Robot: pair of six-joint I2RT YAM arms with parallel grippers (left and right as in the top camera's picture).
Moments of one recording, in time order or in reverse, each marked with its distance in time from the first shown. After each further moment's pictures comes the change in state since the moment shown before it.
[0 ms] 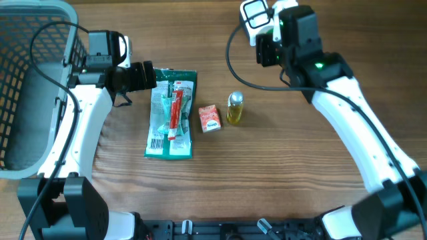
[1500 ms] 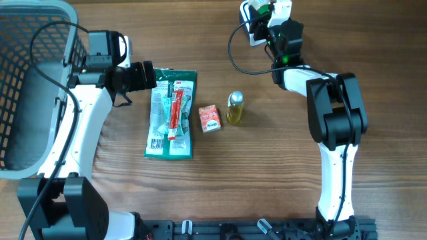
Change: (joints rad) left arm 0.000 0.000 0.000 0.000 0.000 0.000; right arm -0.163 0.738 -0.003 1.403 -0.261 0.060
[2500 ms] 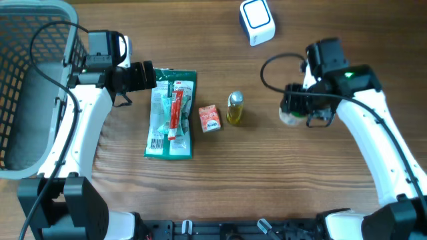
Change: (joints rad) left arm 0.000 0.000 0.000 -0.001 0.000 0.000; right arm 0.000 -0.874 -0.177 -2.024 0.013 0.231
